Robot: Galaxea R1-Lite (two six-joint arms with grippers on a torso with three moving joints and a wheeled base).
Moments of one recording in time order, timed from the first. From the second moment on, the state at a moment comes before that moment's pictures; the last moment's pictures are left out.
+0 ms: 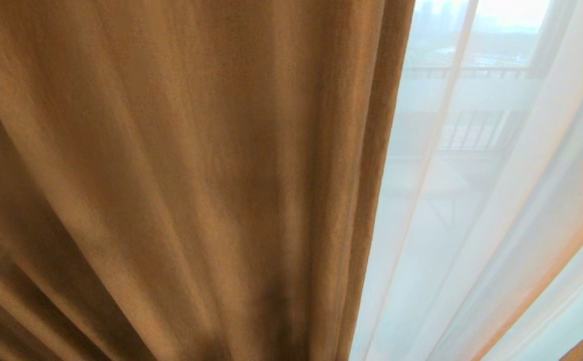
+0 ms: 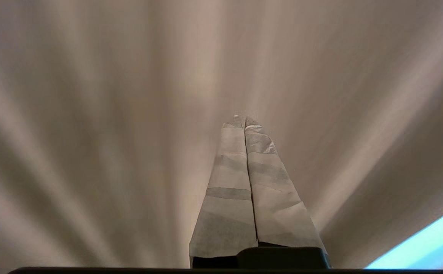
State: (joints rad) left arm 0.14 0.65 -0.30 -0.28 -0.20 -0.08; right arm 0.01 0.00 0.00 -0.01 -0.01 0.02
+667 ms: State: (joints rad) left arm 0.00 0.31 -0.01 -0.18 0.04 0.03; right arm 0.01 0.00 0.00 -0.01 -0.01 0.02
